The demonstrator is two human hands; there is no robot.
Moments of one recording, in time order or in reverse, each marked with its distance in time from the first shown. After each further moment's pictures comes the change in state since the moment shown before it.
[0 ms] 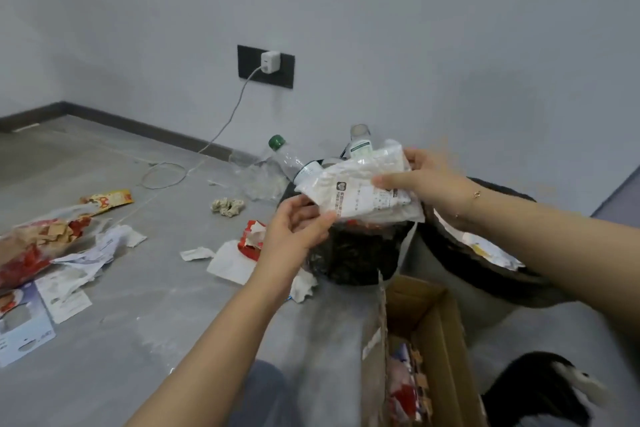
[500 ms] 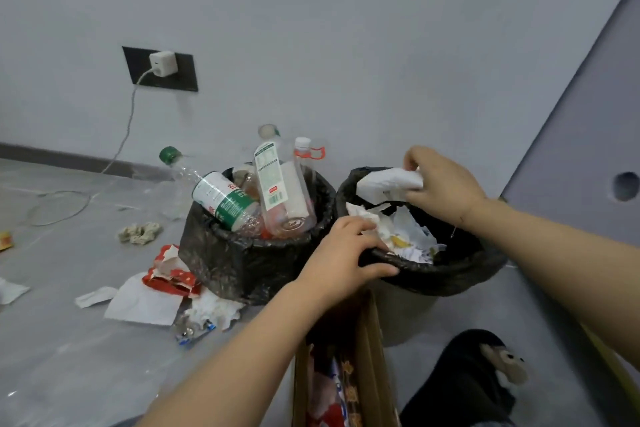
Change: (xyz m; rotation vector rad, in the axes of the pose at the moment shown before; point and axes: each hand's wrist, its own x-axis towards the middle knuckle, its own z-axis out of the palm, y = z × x) left_hand 0.034 -0.075 0.164 1.074 -0.667 0.530; right_hand -0.008 0.104 -0.154 -1.010 0.315 -0.145
